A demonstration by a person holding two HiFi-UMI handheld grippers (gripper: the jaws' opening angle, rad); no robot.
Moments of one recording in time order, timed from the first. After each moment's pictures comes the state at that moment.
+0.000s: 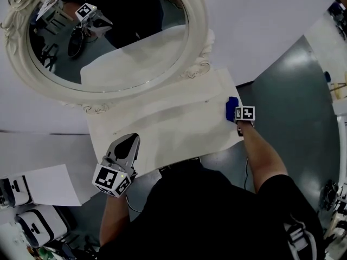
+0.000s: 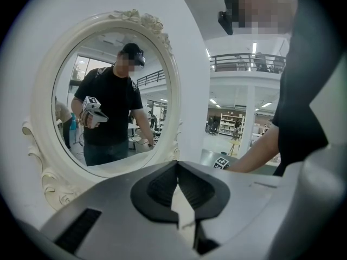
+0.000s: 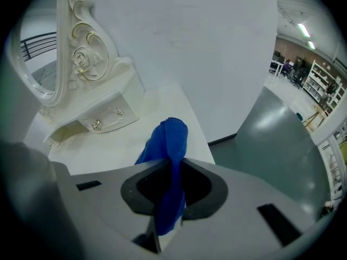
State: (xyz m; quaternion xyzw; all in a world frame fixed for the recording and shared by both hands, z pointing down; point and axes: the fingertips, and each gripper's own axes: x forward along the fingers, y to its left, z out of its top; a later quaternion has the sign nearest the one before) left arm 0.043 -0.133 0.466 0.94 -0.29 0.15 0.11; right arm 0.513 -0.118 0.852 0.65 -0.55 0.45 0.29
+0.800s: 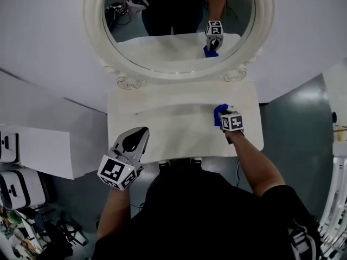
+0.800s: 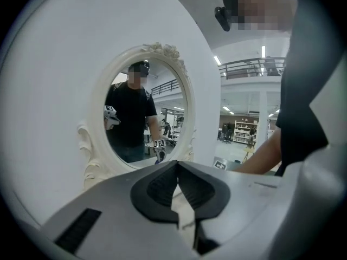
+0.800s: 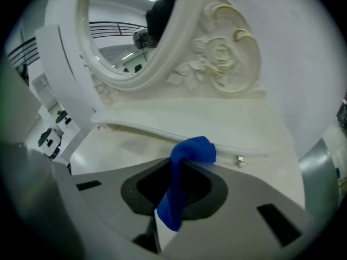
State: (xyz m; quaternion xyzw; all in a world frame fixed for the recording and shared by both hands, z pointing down) left arm -0.064 -0.098 0.451 0.92 -0.36 0.10 0.10; right arm 0.256 -0.184 0.780 0.50 -0.73 0.34 0.32
